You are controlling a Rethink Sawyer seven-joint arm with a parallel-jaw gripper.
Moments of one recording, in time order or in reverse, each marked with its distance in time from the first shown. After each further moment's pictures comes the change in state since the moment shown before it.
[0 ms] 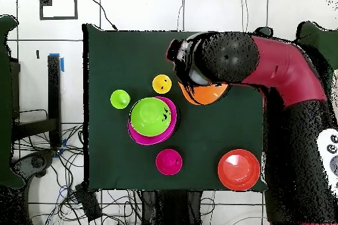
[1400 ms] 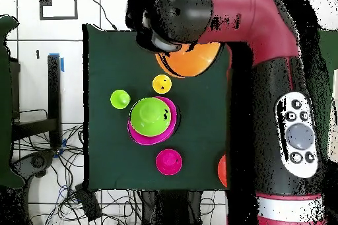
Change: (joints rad) arm 0.205 0.062 -0.039 -0.332 -0.086 0.160 0.000
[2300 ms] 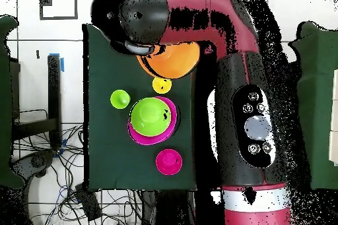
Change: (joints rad) arm 0.118 0.027 -0.086 -0.021 0.002 0.000 0.001
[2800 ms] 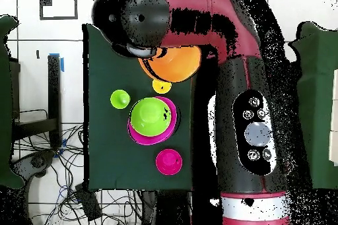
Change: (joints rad) arm 0.016 -0.013 -0.052 0.013 0.029 0.000 0.000
